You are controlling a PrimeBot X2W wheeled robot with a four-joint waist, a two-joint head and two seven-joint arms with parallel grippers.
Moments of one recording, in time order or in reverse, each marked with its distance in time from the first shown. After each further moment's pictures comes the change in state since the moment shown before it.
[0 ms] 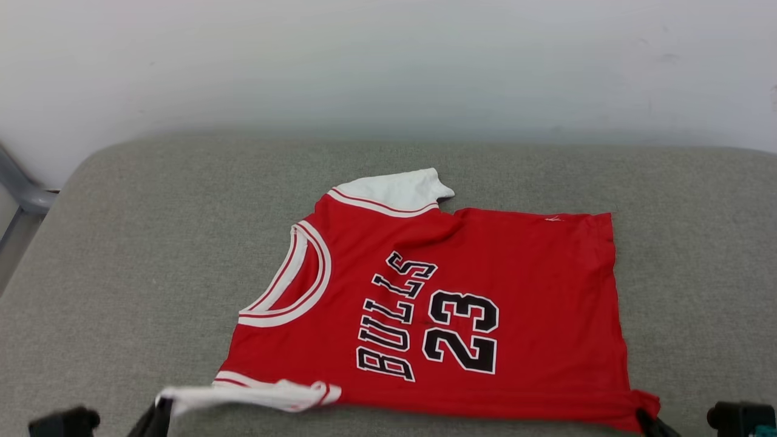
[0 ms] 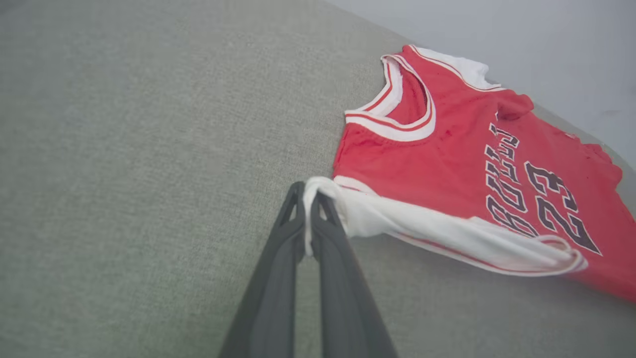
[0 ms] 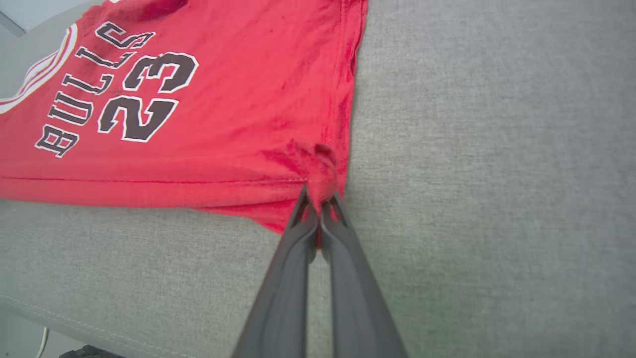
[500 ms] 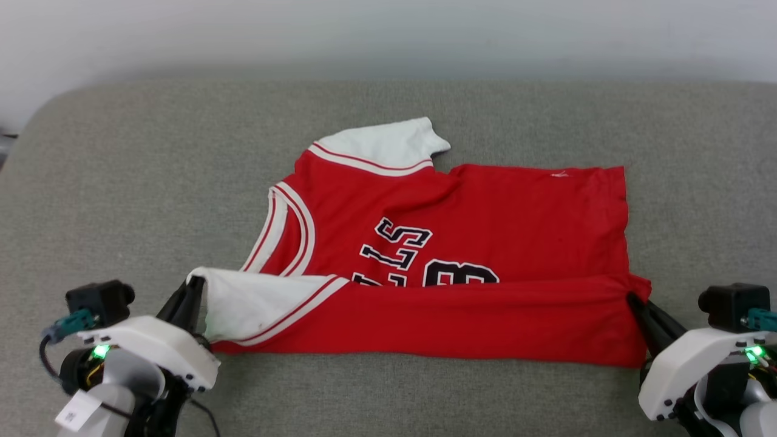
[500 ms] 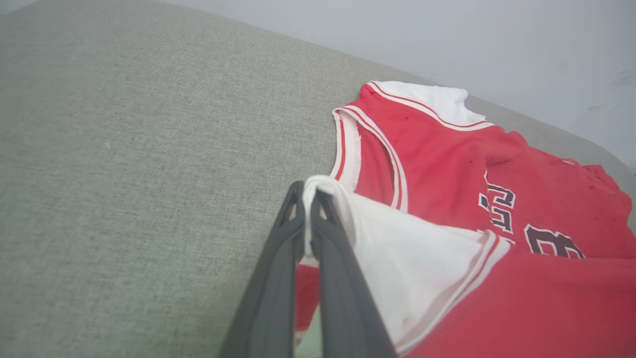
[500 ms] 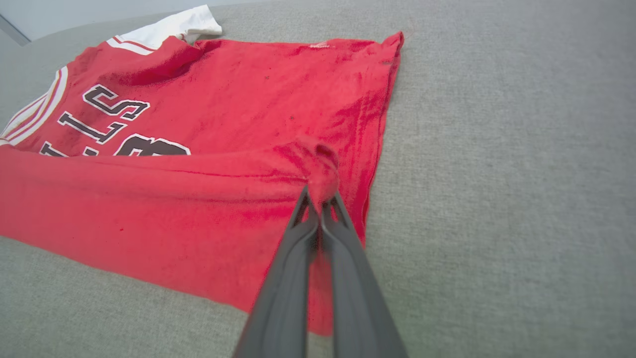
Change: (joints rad) left arm -0.386 -0.039 -0.086 0.111 0.064 -0.030 0.050; right arm -0.284 -0.015 0.027 -0.035 -0.049 -0.001 0.088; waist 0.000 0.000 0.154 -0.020
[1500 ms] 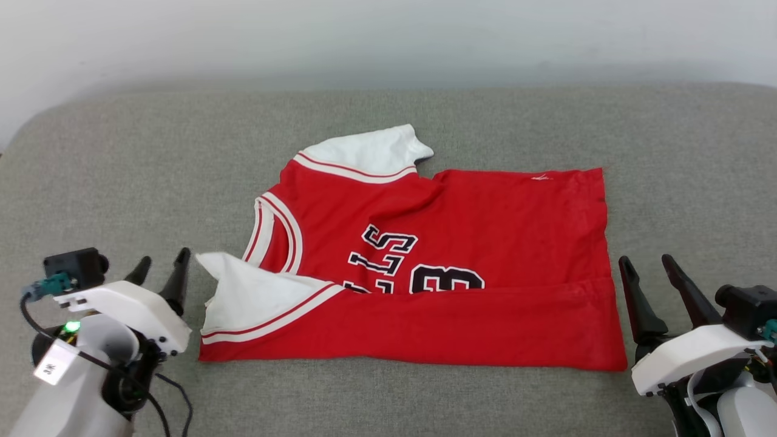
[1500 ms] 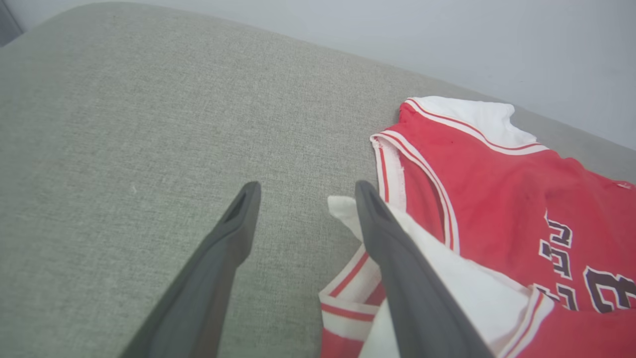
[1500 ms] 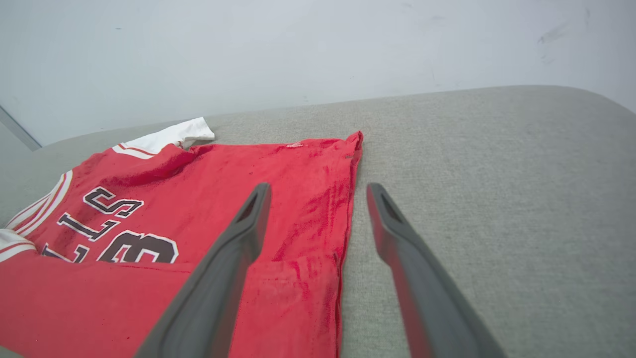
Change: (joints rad) left arm -0.213 0.003 -0.026 0.330 -0.018 -0.065 -0.010; right arm -0.107 0.001 0.044 0.227 0.030 0.000 -0.418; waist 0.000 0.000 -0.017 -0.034
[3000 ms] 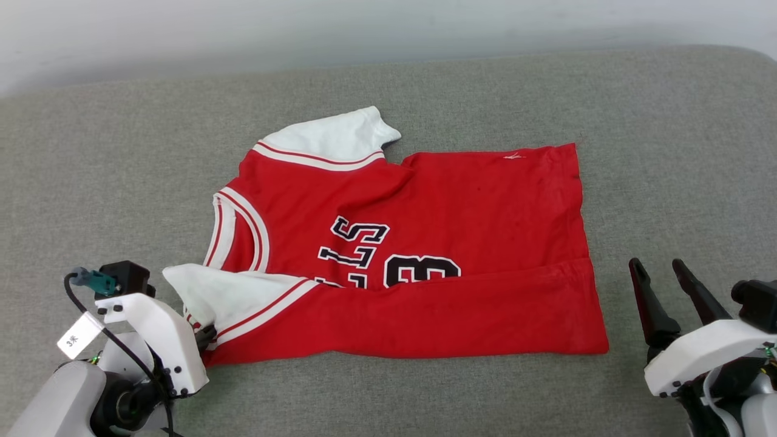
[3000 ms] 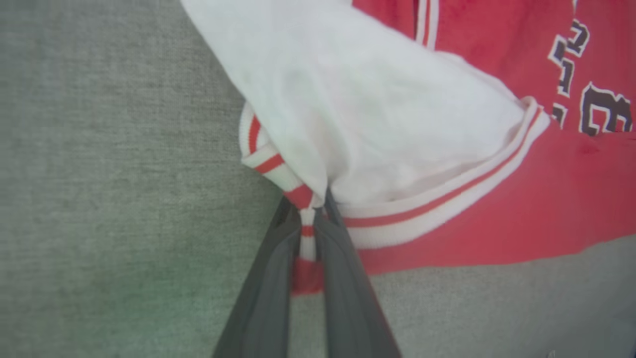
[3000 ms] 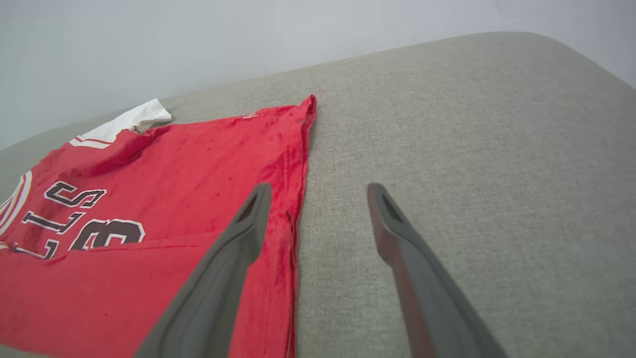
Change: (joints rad) left arm 0.130 0.139 -0.095 -0.352 -0.170 0.151 0.647; right arm 0.058 0.067 -0.107 -0.169 -0.011 0.000 0.194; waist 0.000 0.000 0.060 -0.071
